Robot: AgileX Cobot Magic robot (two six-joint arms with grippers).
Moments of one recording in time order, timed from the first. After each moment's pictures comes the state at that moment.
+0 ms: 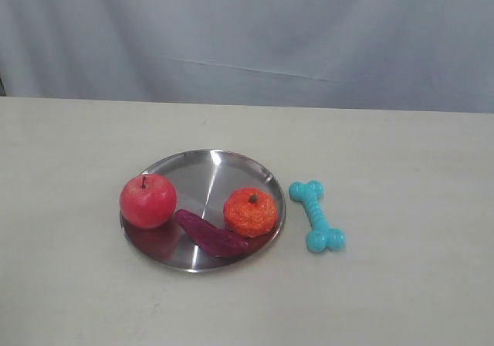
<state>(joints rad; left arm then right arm) 0.08 0.00 0.00 -0.03 0.35 -0.17 0.01 0.40 -0.96 -0.06 1.22 0.27</state>
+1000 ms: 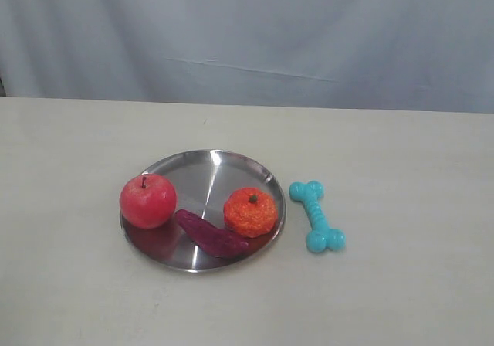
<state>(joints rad) 0.08 0.00 0.00 -0.03 0.35 -0.17 0.01 0.10 -0.82 -0.13 0.79 0.24</state>
